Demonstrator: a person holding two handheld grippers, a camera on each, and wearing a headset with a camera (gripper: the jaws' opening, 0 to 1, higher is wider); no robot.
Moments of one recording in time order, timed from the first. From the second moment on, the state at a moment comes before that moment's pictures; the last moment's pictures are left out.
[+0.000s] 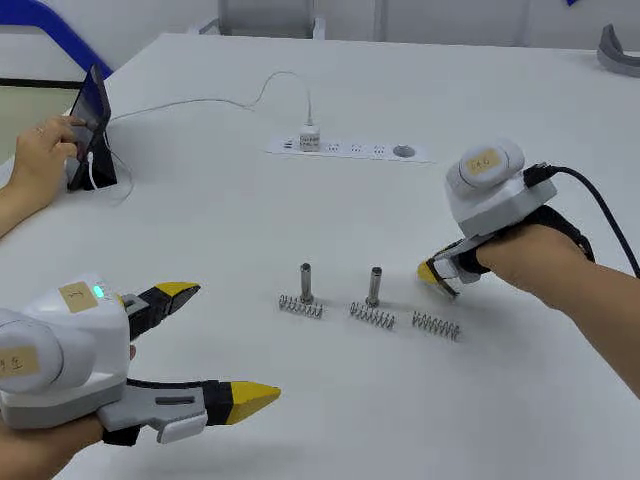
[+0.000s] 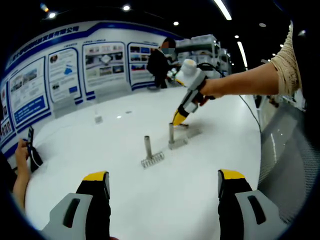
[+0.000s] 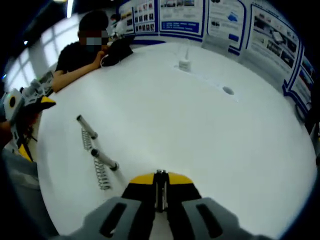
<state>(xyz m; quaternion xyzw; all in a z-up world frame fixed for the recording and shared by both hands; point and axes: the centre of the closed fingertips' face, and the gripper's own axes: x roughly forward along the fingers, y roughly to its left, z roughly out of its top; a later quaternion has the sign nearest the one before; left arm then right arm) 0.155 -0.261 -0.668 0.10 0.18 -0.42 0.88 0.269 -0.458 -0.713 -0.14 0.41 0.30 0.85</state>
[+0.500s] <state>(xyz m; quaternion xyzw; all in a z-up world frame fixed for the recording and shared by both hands) 0.151 -0.269 -0.661 0.11 0.17 -0.42 0.88 0.252 -0.465 -0.693 -0.13 0.39 0.30 0.86</state>
